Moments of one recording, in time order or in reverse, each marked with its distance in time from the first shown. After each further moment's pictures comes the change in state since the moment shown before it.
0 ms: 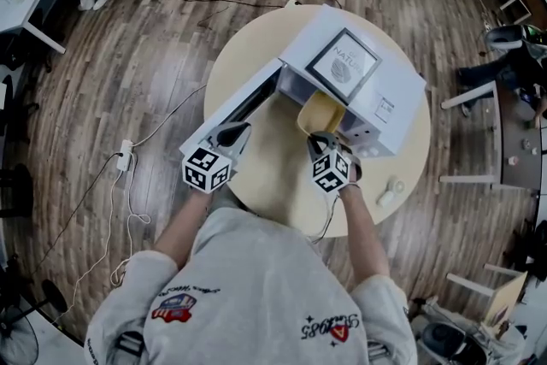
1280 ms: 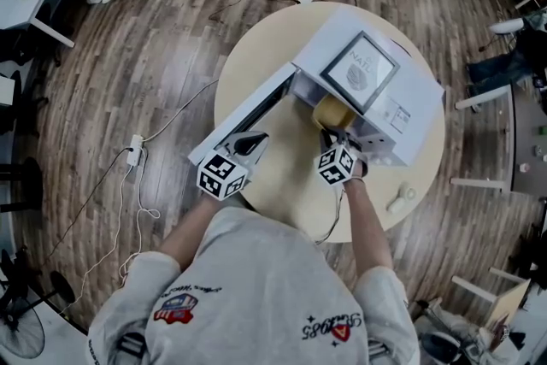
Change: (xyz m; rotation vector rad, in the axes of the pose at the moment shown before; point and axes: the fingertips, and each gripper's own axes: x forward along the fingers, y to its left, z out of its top) left arm 0.021 -0.004 -0.019 0.015 0.091 -0.065; right arm 0.065 -0.032 -0.021 0.012 0.055 -0.090
